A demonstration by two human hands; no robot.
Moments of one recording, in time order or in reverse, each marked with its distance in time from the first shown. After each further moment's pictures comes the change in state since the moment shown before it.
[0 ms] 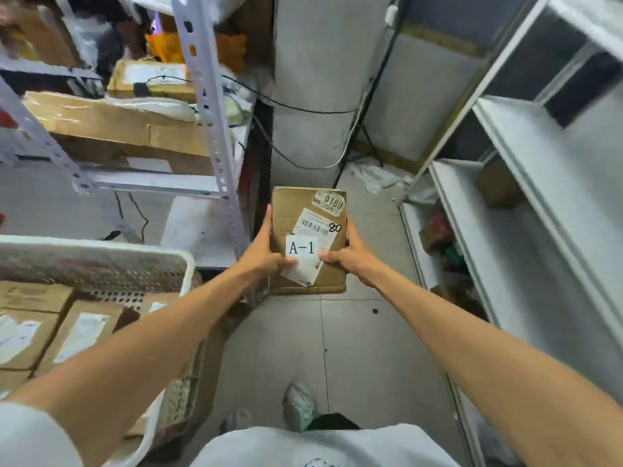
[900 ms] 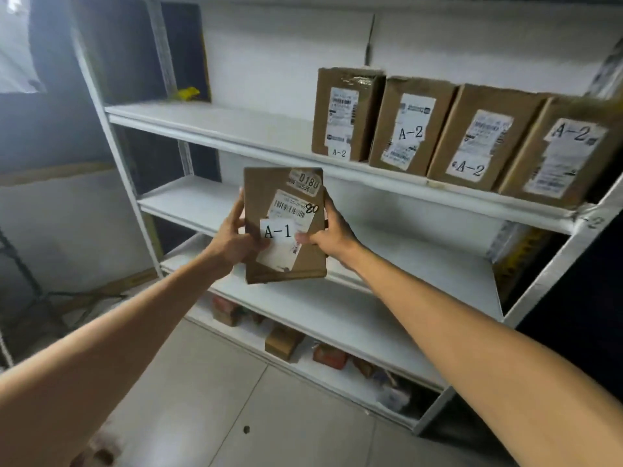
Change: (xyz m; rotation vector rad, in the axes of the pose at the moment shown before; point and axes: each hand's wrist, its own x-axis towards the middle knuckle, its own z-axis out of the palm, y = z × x) left_hand 0.089 0.294 0.438 0.147 -0.907 0.486; right_hand -0.195 0.008 -0.417 0.066 1.180 -0.104
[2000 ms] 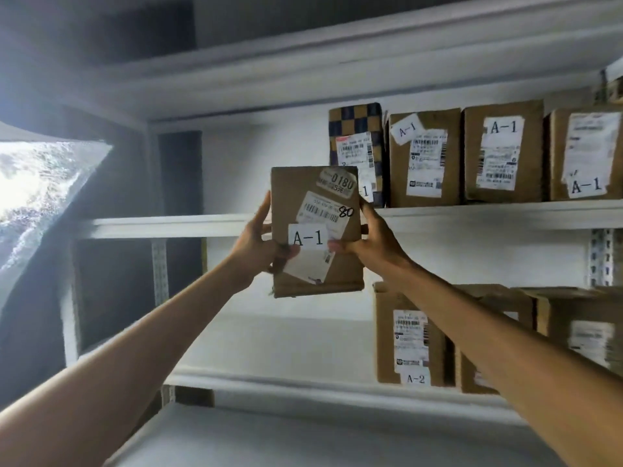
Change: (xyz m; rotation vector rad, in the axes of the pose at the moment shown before) left_hand 0.267 0.295 -0.175 0.055 -0.251 0.537; right_hand 0.259 -0.293 -0.026 -0.093 0.470 -0.455
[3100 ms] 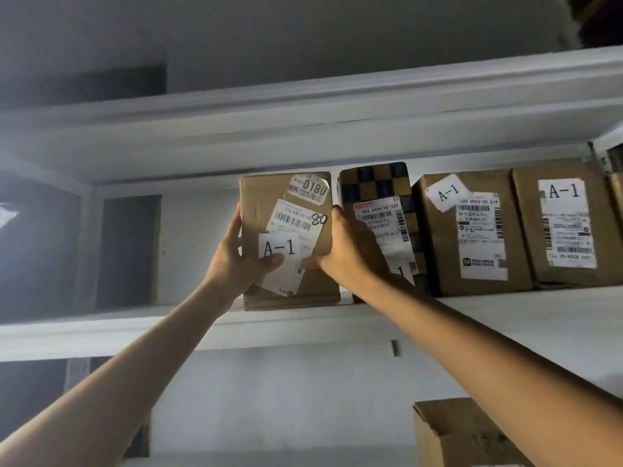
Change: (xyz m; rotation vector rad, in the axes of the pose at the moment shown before) left_hand 0.223 -0.028 -0.079 -0.015 0.110 0.374; right_hand 0.201 -0.006 0.067 -0.667 0.343 -0.264
